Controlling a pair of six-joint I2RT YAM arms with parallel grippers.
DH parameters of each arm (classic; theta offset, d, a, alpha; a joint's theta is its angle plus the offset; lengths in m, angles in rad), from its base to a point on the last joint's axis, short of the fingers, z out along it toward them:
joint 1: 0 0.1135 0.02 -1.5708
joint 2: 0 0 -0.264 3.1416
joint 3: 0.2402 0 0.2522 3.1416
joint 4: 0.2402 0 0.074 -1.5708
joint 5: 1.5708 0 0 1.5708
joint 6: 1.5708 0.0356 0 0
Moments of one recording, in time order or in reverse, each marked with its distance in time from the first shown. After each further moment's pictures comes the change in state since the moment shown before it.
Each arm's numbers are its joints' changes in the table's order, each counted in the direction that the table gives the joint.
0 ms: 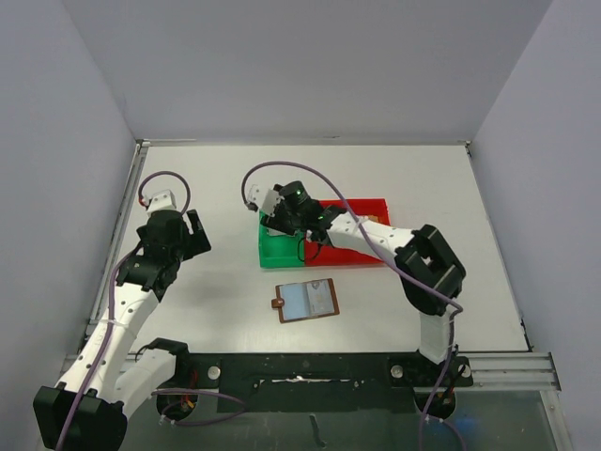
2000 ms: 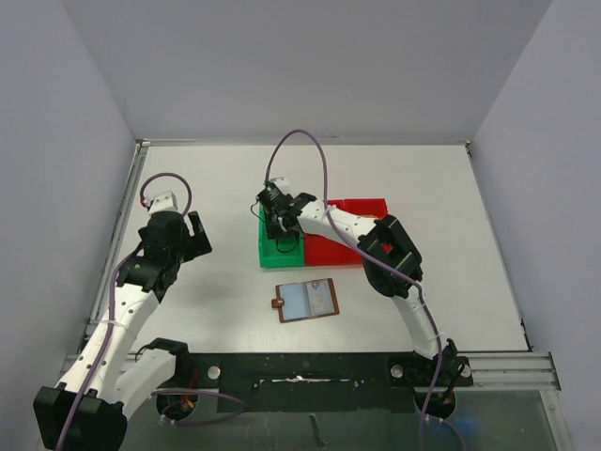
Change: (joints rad) left arm 0.000 -0.005 -0.012 0.000 0.027 0.006; right arm 0.022 0.264 0.373 0.465 0.120 1.173
